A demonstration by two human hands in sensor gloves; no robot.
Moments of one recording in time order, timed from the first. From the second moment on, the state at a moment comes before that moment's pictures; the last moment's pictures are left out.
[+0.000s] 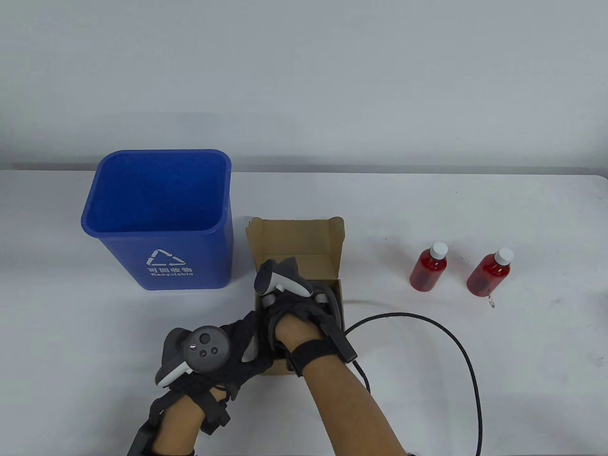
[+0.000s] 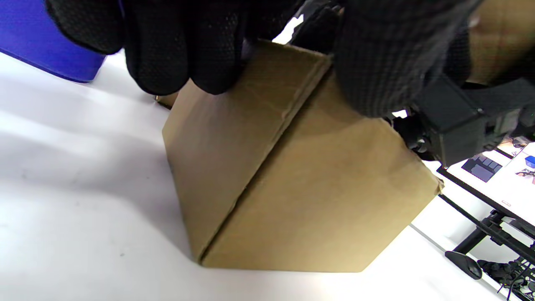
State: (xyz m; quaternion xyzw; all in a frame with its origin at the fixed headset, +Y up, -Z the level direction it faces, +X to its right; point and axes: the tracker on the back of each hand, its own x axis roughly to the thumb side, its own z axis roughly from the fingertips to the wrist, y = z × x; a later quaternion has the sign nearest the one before) left_hand -0.177 -0.709 -0.266 -0.04 -0.21 0.26 0.94; right_hand -0.031 -0.716 -0.377 0.05 0.37 0.93 0.06
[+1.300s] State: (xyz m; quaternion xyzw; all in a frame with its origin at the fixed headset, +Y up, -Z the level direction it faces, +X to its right) left_hand -0.175 -0.710 -0.263 -0.05 -0.21 0.26 0.94; right_hand 0.254 -0.617 -0.326 -0.07 -0.04 0.96 0.28
